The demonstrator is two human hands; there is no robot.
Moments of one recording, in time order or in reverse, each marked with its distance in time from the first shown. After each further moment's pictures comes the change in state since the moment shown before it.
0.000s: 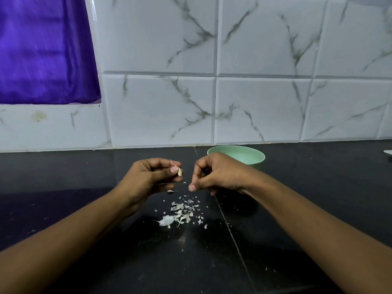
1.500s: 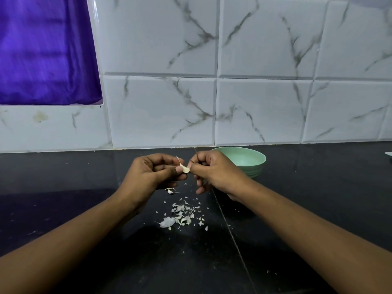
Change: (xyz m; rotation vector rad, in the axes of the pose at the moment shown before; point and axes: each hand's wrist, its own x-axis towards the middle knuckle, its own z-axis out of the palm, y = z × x) left_hand -0.008 0.009 0.009 0.062 0.024 0.148; right_hand 0.004 -0.005 0.019 0.255 0.250 -0.045
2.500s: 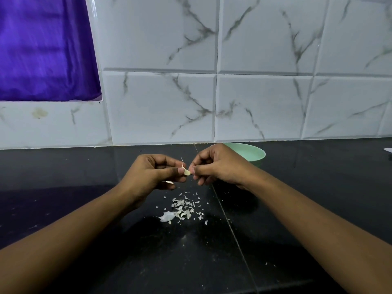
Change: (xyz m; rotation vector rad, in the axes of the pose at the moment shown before) left_hand 0.004 -0.006 -0.004 0.101 -0.054 -0.079; right_hand -0.001 -0.005 -0.018 -0.197 -0.127 0.033
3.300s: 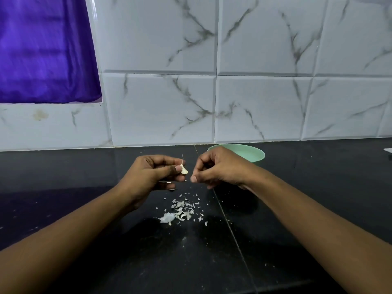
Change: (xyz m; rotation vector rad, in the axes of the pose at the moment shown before) left_hand 0.001 0.001 -0.001 -0.070 -0.001 -0.019; right_hand 0.000 0.003 -0.006 -0.004 -0.077 0.001
